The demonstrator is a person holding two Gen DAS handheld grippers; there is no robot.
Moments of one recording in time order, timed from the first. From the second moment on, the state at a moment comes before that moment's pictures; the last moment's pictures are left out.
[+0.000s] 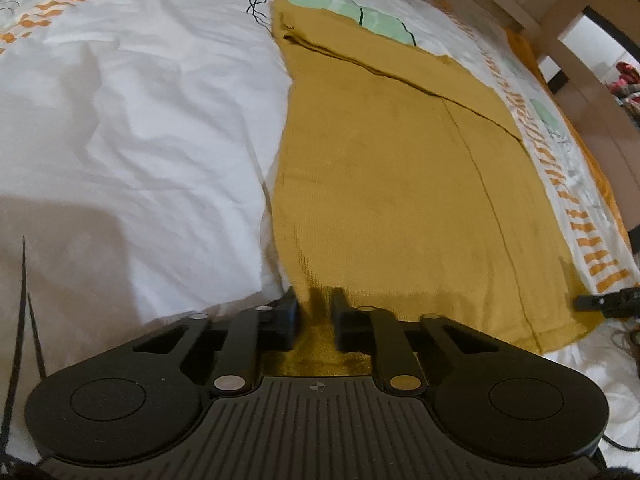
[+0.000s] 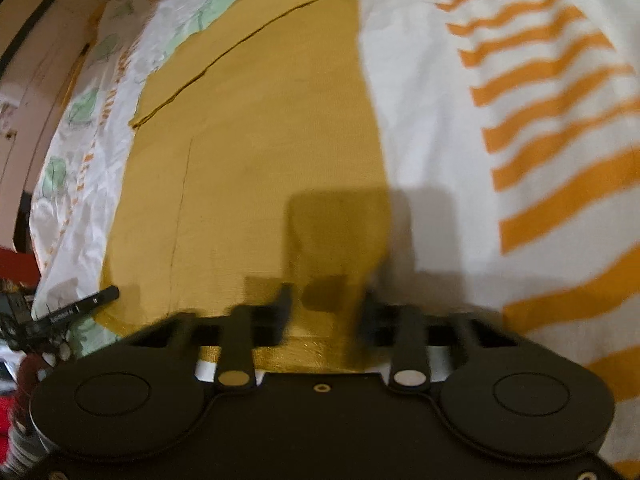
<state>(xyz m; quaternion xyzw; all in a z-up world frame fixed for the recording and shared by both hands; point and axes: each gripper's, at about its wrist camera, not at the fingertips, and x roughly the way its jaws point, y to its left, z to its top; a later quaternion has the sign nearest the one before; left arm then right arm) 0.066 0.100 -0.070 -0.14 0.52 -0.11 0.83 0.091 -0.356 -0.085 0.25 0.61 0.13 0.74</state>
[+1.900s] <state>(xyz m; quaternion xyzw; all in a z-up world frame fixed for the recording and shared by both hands) 0.306 0.124 -0.039 -0.30 0.36 -0.05 0.88 0.311 -0.385 -0.084 0.45 0.33 0.14 0.82</state>
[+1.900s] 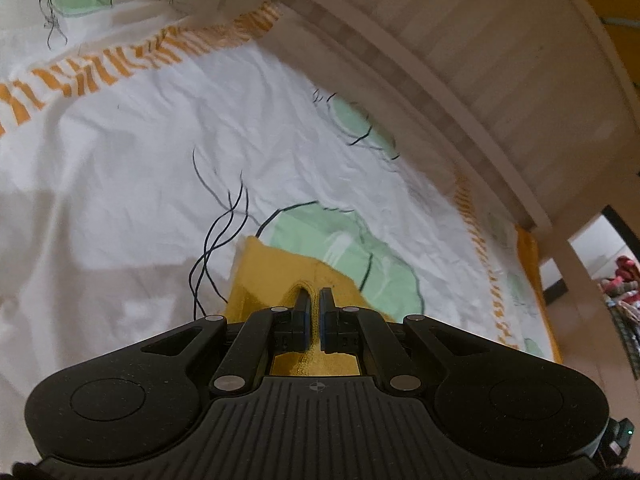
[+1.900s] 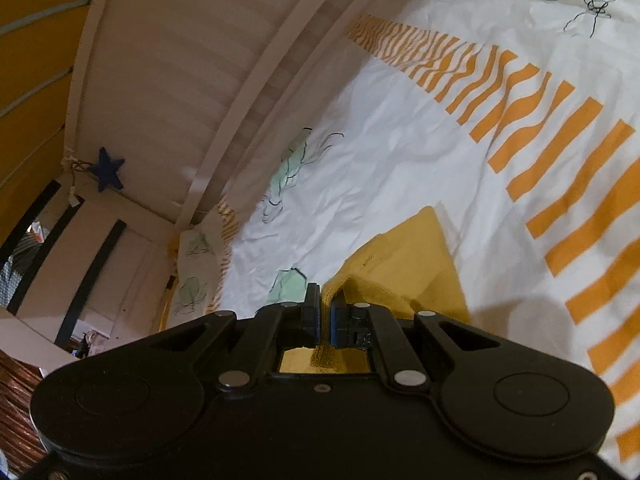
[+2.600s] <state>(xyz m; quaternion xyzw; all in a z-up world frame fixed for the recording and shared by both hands) 0.333 0.141 -0.074 -0.33 0.36 -0.02 0.87 0.326 -0.392 -0.122 0.47 0.32 0.12 0.81</state>
